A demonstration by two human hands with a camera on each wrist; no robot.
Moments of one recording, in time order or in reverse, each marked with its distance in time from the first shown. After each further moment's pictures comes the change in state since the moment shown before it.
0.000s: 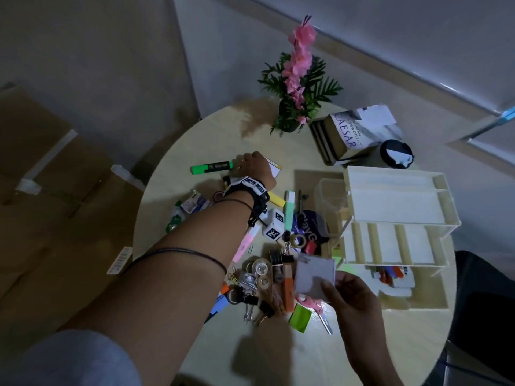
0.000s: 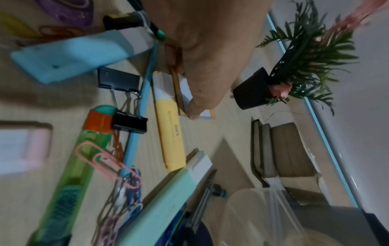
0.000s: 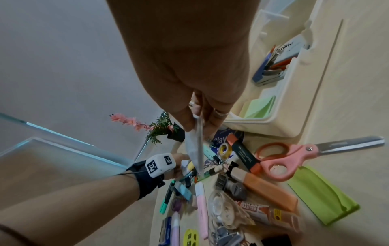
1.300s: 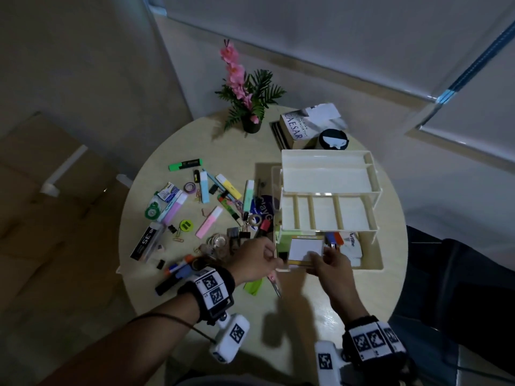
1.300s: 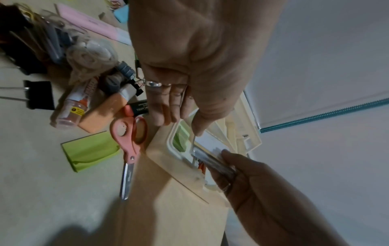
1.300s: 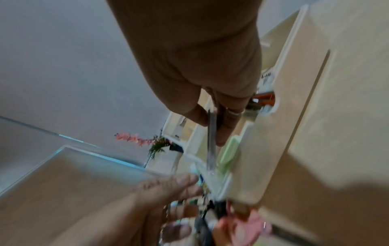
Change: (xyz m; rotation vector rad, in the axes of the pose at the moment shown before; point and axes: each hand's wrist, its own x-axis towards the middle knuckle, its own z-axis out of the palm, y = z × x) left_hand -0.298 0.037 0.064 -0.414 -0.353 0.249; right_hand 0.061 0.045 -0.125 -0.097 -0.092 -0.050
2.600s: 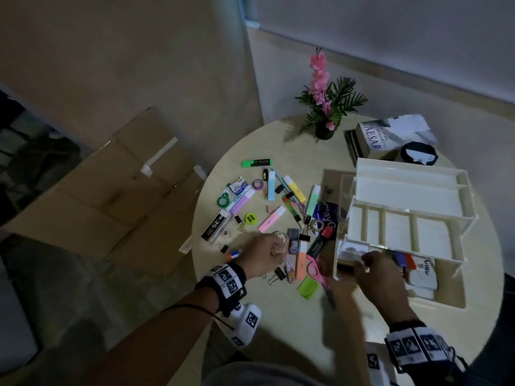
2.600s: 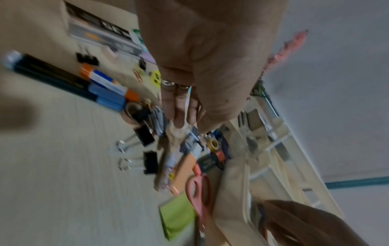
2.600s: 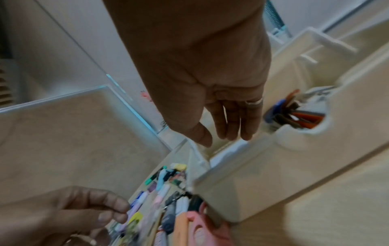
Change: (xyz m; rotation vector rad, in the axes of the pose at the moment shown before) left_hand -0.039 -0.091 -0.059 0.073 0.234 -0.050; right_hand 0.030 -0.001 0.030 -0.836 -0.029 -0.441
